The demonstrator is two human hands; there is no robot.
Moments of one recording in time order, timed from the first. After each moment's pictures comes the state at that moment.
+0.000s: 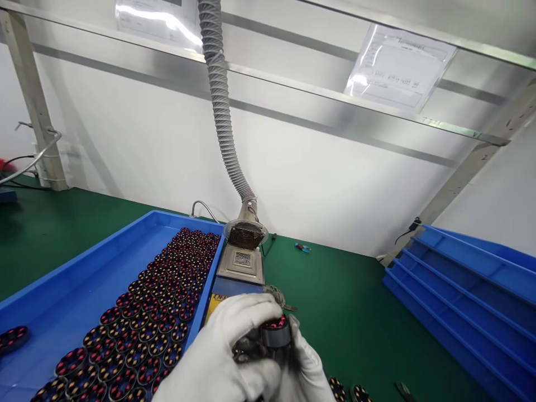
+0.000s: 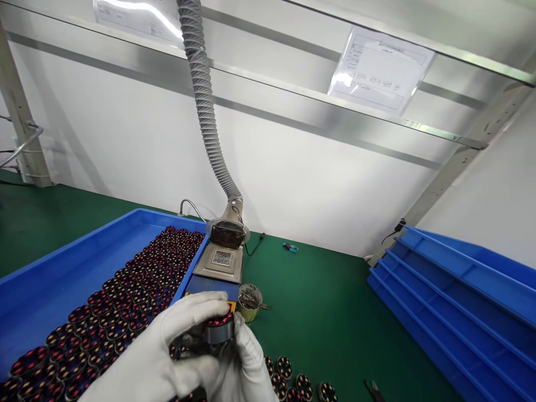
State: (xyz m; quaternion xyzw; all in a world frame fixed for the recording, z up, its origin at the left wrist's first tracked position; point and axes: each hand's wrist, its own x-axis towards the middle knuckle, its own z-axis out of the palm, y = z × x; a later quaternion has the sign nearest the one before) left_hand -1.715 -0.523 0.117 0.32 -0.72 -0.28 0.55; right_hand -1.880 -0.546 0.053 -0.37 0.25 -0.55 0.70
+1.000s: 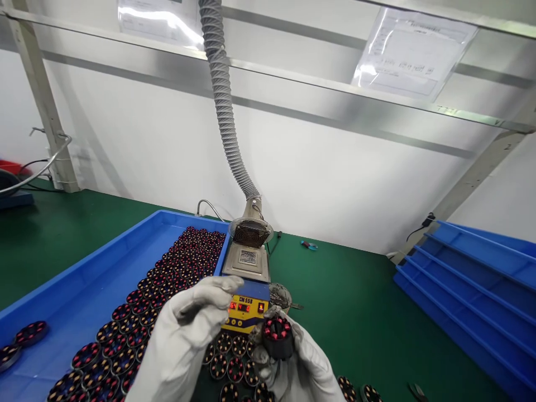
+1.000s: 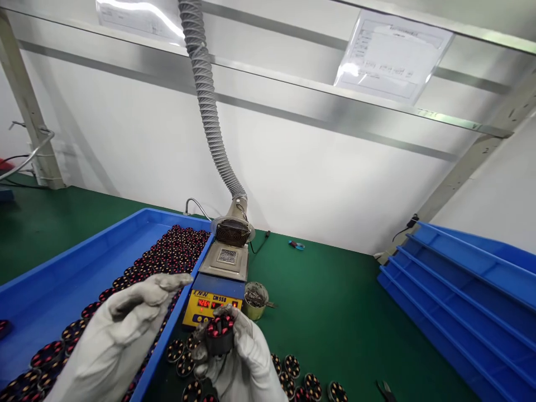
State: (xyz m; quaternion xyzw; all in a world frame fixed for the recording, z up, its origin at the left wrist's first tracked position) left_hand -1.703 -0.519 0.128 0.30 -0.44 -0.50 0.68; right_hand -1.876 -0.531 0.073 -0.36 0.24 -0.53 0.73
